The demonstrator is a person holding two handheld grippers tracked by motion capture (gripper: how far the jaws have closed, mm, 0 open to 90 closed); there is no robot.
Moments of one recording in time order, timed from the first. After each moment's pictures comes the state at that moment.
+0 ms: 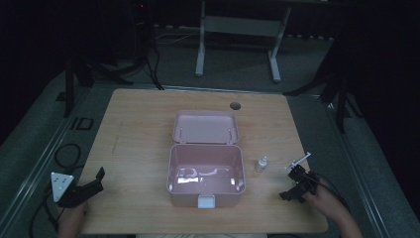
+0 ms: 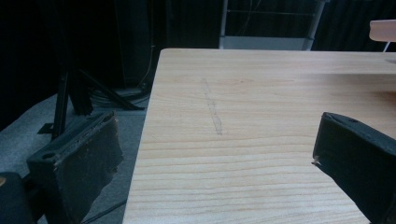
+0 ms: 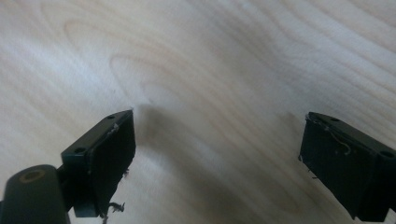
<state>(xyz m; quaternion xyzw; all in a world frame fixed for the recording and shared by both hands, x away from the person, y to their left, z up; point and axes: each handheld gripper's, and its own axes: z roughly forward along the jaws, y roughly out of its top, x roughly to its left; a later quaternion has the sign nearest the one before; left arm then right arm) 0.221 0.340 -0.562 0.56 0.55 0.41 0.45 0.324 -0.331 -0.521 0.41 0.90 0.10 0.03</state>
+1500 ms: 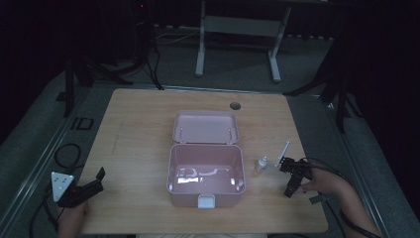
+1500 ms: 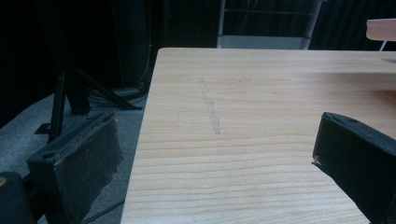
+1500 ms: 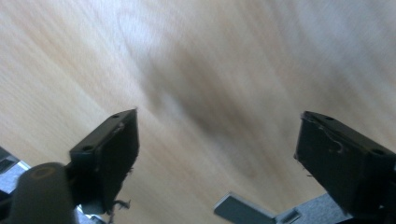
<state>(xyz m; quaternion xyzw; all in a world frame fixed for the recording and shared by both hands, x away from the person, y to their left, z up) 0.221 0.341 -0.562 0.57 0.55 0.41 0.46 0.361 -0.303 -0.503 0.31 0.95 -0.06 -0.03</state>
